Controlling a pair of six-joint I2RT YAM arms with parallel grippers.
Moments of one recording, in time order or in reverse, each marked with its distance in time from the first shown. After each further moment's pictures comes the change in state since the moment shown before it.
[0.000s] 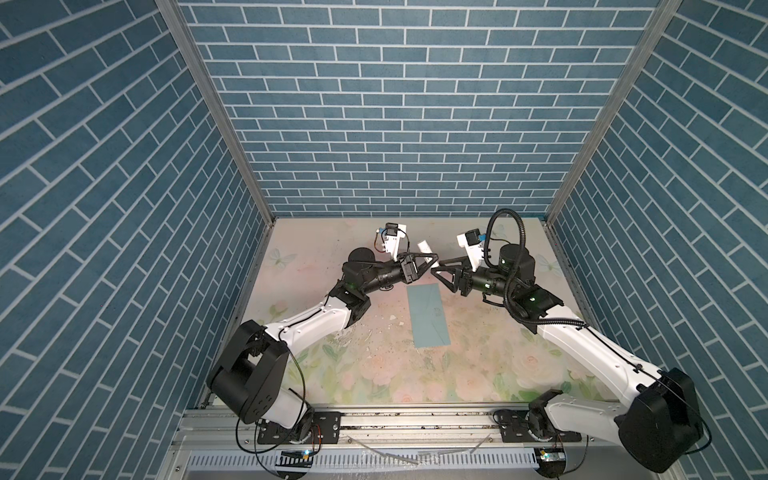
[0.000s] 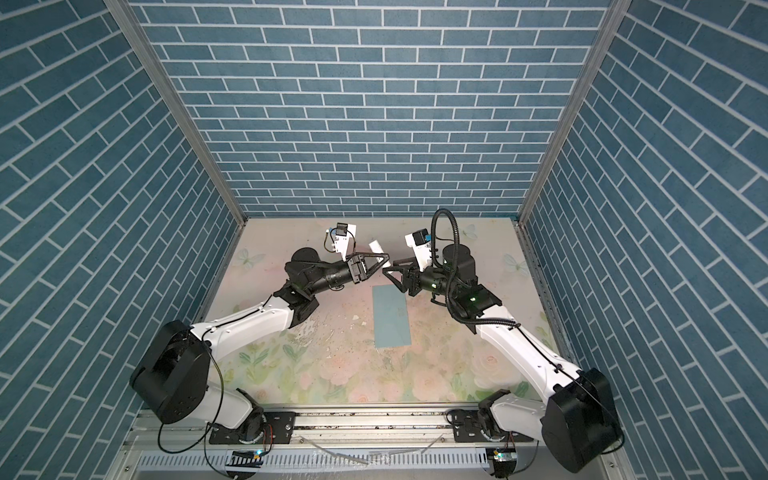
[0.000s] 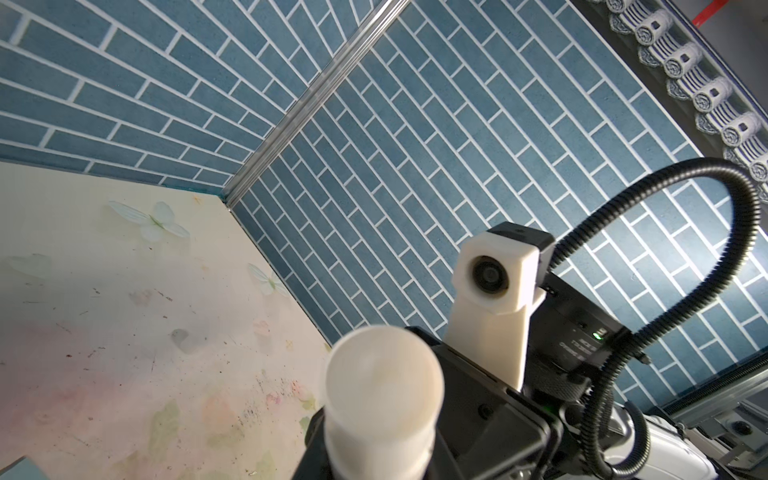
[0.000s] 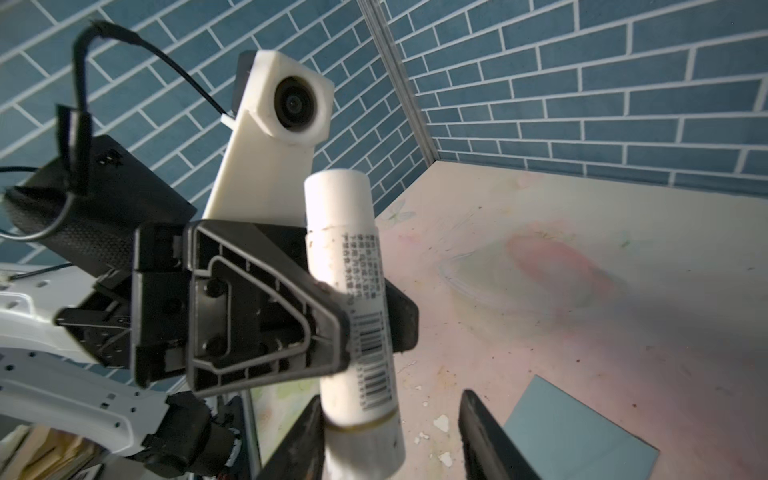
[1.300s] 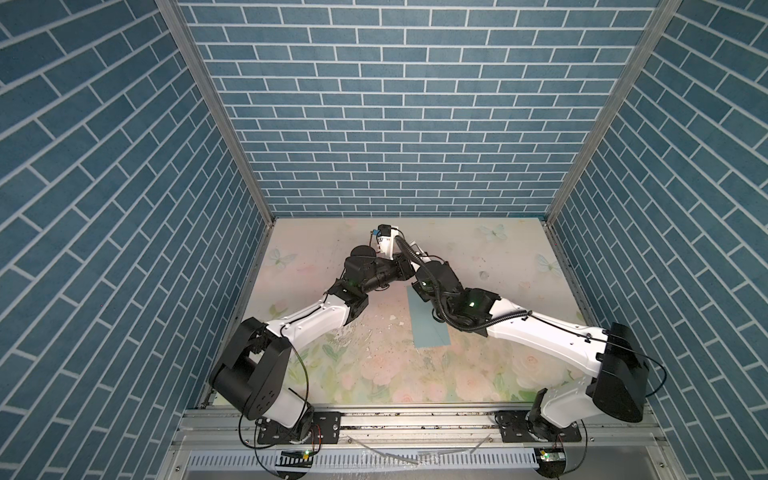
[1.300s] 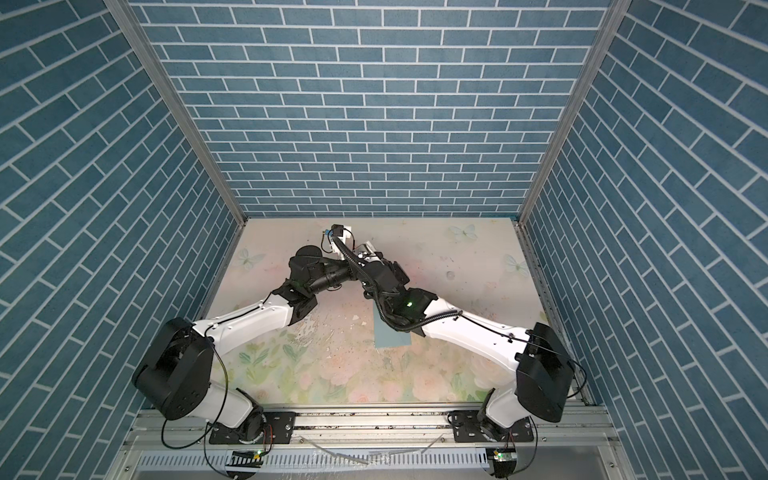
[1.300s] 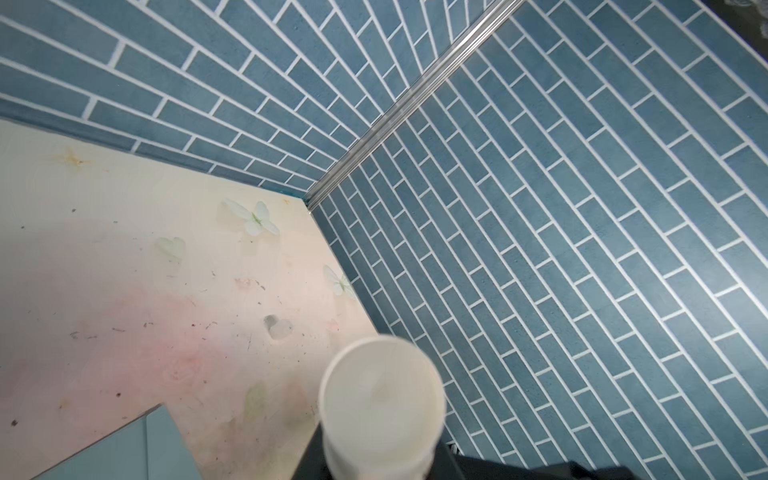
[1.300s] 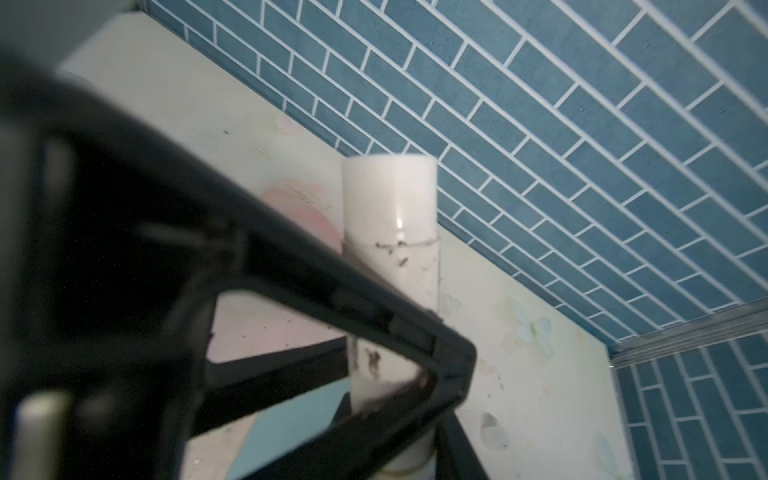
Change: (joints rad) left arm 0.031 0.018 0.002 -0.159 -0.129 0.060; right arm 0.511 0.301 0.299 -0.321 1.413 -0.523
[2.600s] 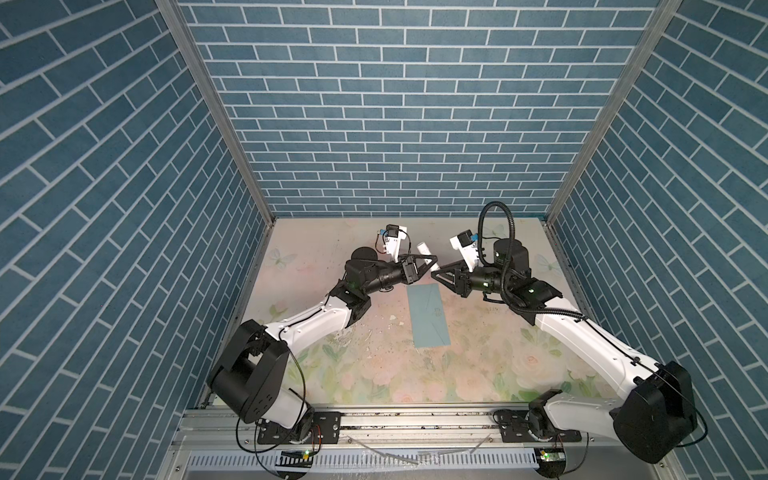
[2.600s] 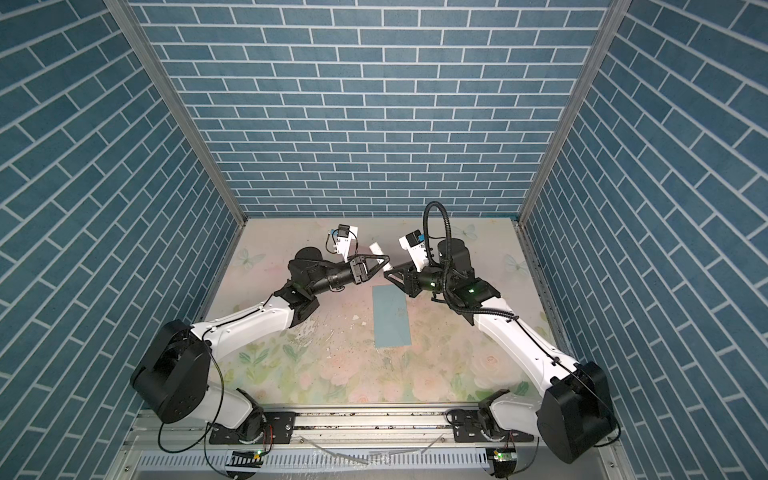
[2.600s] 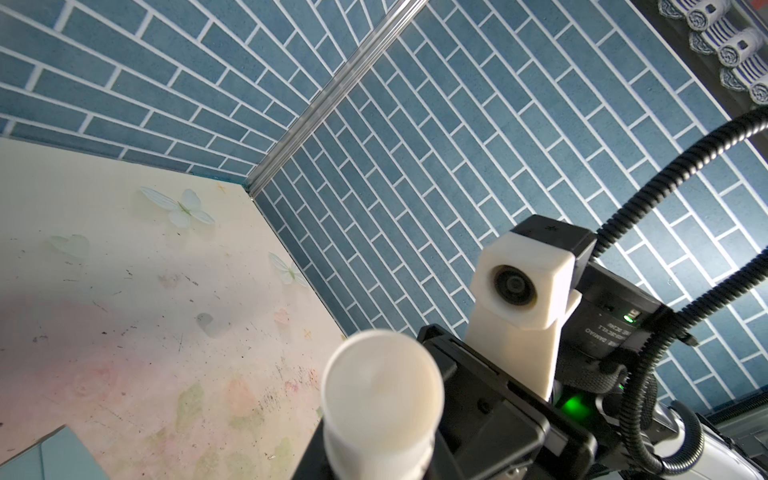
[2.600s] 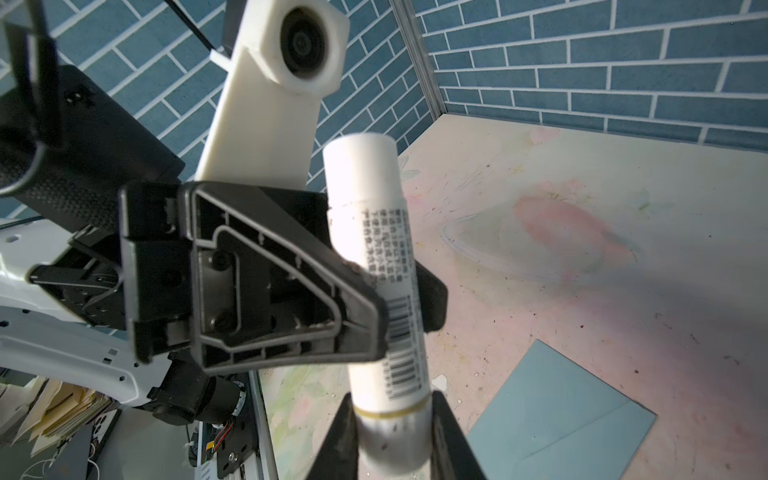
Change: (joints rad) left arm -0.034 -0.015 0.004 0.082 0.094 -0.028; right arm -0.499 -0.269 -0.210 0.098 -1.425 0.392
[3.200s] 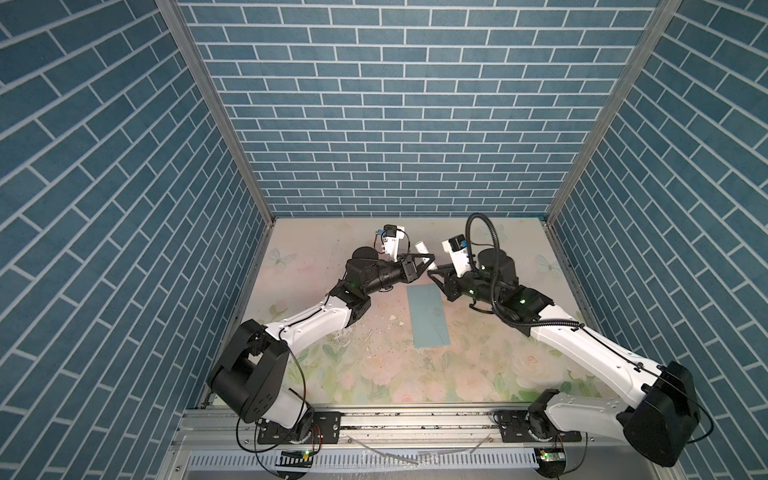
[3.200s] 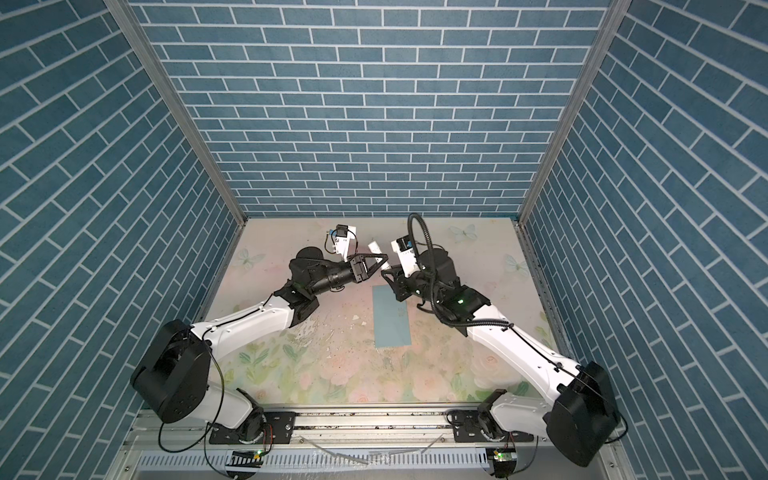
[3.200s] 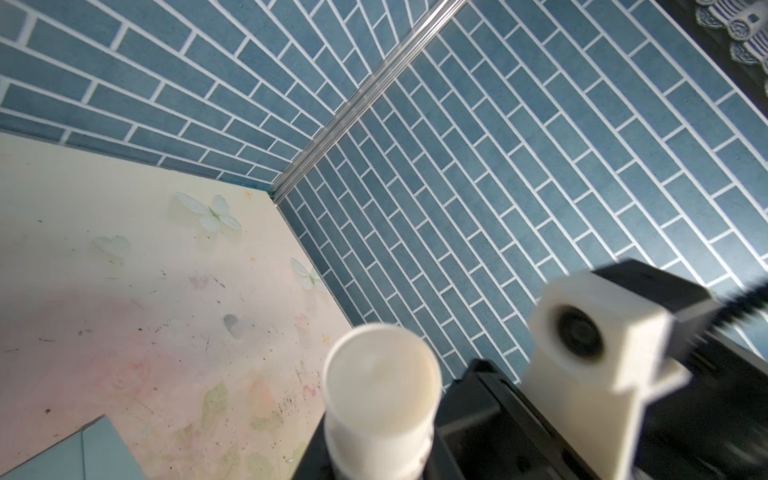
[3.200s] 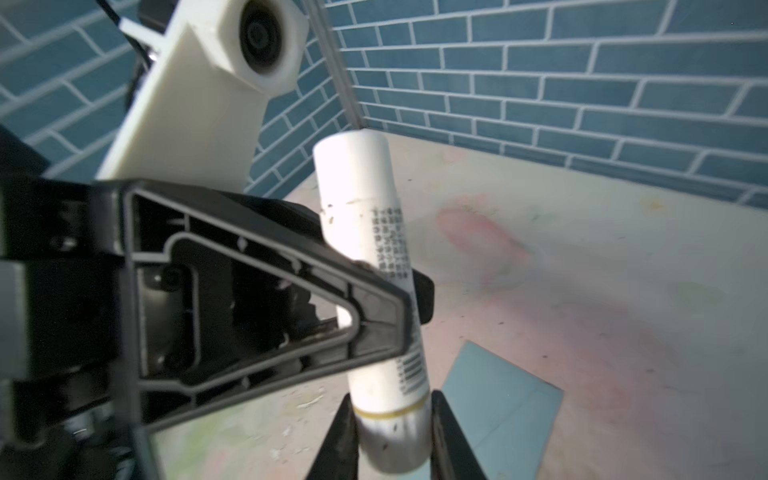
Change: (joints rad) left arm 0.002 0.000 0.000 -0.050 -0.060 0.023; right arm 0.238 -0.019 0.002 -0.026 0.646 -0.056
